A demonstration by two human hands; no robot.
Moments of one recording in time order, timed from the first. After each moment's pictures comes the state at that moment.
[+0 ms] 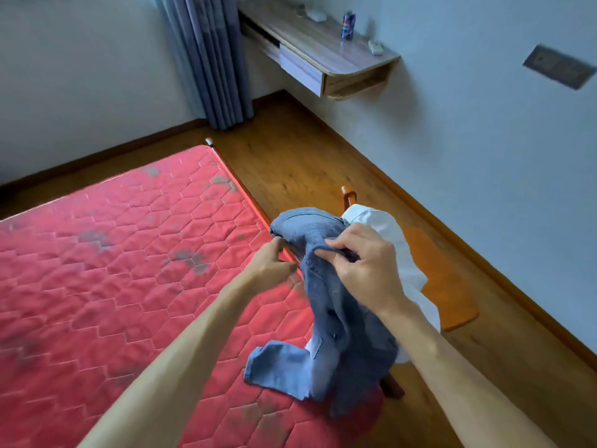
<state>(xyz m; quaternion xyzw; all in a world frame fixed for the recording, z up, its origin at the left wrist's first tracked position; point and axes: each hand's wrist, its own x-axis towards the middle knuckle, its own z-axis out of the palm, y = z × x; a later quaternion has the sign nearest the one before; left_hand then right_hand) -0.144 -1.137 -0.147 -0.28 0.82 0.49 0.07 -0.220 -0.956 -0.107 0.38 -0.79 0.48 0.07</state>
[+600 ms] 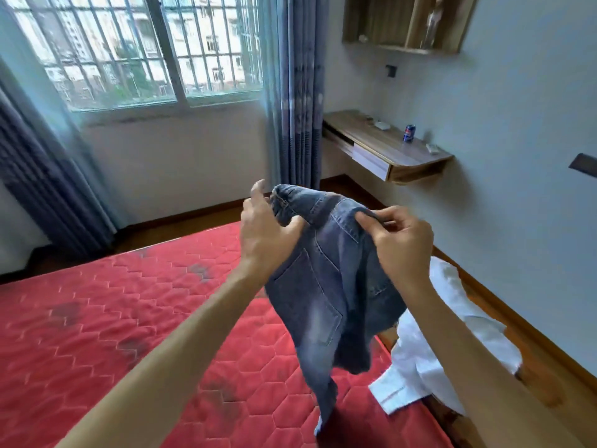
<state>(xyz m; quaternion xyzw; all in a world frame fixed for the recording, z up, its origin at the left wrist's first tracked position) 0.088 -1.219 0.071 -0.34 0.79 0.36 -0.36 -0.030 -1.058 0.066 0.29 -0.77 0.56 0.07</state>
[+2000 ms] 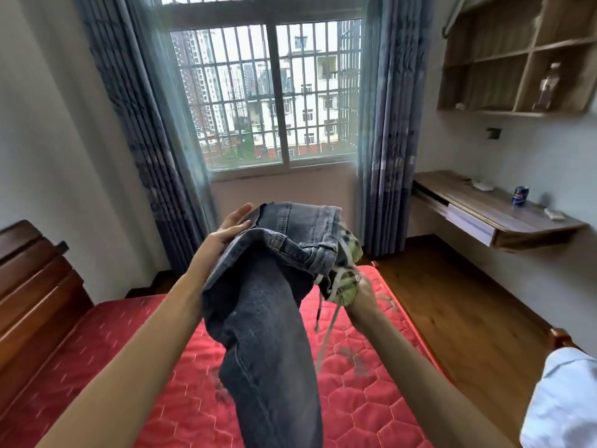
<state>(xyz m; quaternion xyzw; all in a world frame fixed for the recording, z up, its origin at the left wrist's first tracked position) 0.297 -1.356 0.156 -0.23 0.55 0.71 -0.38 0.076 -1.278 0.018 0.17 -0.42 0.77 -0.45</state>
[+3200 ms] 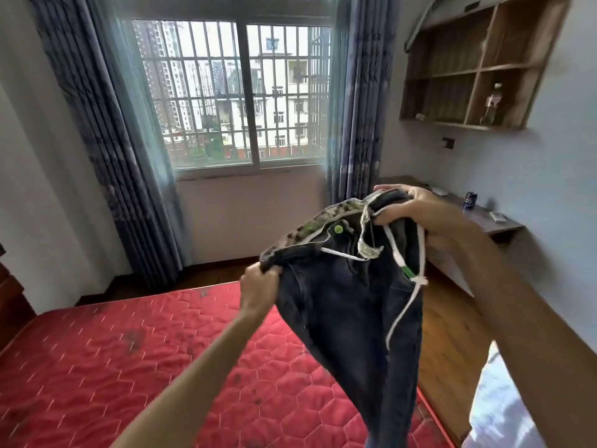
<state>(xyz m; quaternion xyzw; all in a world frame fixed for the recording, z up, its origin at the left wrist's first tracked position) 0.202 -1.301 0.068 -0.46 0.66 0.43 -0.41 -0.018 -1.152 0.202 0.45 -0.61 0.58 -0.31</state>
